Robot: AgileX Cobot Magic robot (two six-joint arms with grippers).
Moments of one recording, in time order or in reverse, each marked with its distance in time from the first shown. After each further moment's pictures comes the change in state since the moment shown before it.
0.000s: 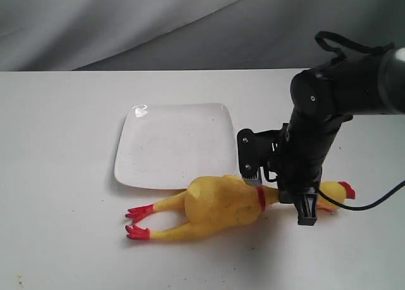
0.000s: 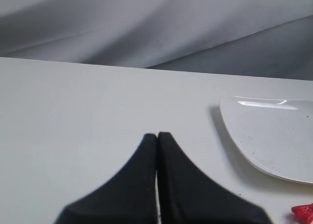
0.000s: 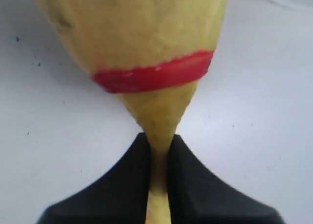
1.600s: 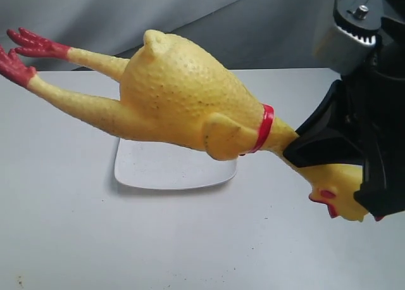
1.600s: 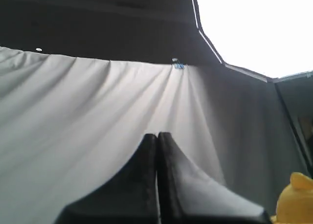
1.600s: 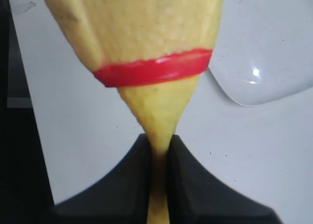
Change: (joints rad) left arm 0.000 -0.002 -0.073 0.452 -0.897 -0.441; right arm 0.000 -0.706 0.002 0.461 0.304 0.202
